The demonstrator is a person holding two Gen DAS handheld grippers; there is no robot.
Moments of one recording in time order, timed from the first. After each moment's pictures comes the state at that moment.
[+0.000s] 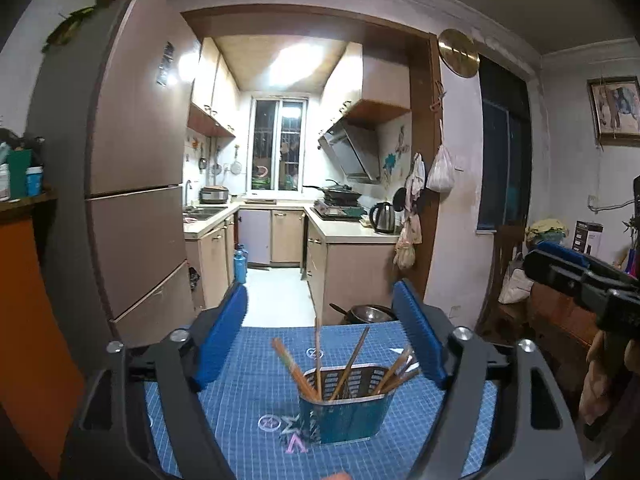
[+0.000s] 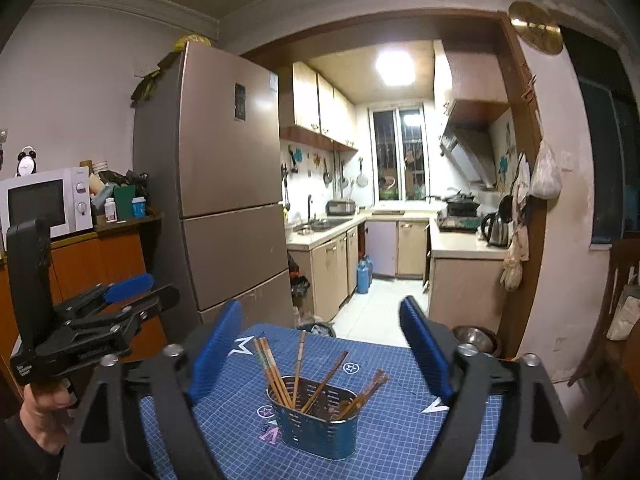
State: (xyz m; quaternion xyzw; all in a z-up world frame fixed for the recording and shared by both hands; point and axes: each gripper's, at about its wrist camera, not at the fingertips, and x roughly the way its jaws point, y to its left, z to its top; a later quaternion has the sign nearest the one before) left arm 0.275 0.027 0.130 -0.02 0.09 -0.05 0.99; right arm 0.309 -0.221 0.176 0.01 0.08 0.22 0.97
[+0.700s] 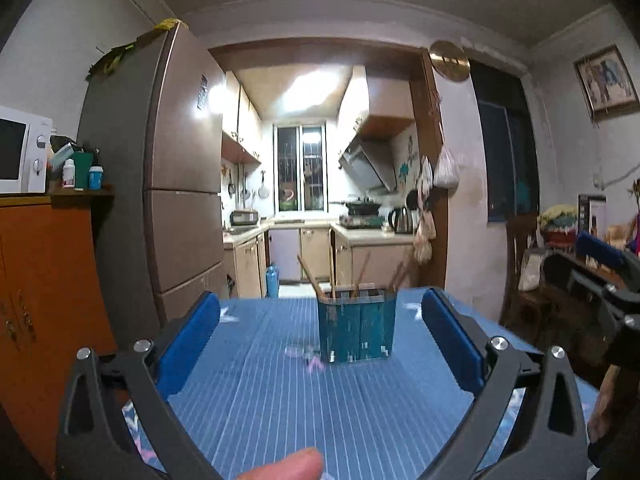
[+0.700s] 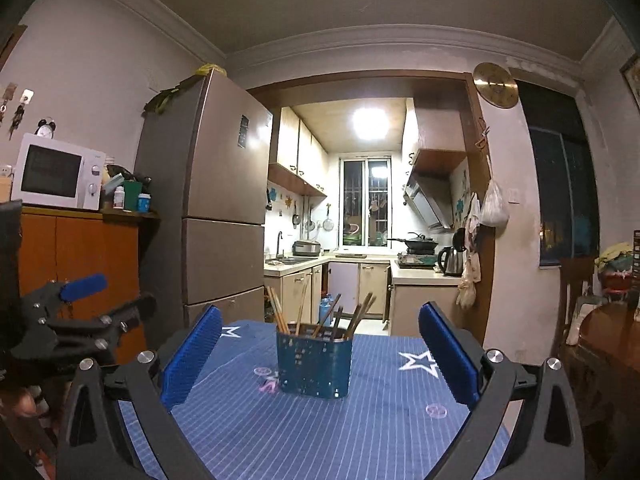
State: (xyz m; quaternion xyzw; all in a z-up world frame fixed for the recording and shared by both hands) left arm 0.109 0.004 0.022 0.02 0.05 0.00 1.00; right arm 0.110 -0.217 0.041 0.00 -0.02 0.15 0.99
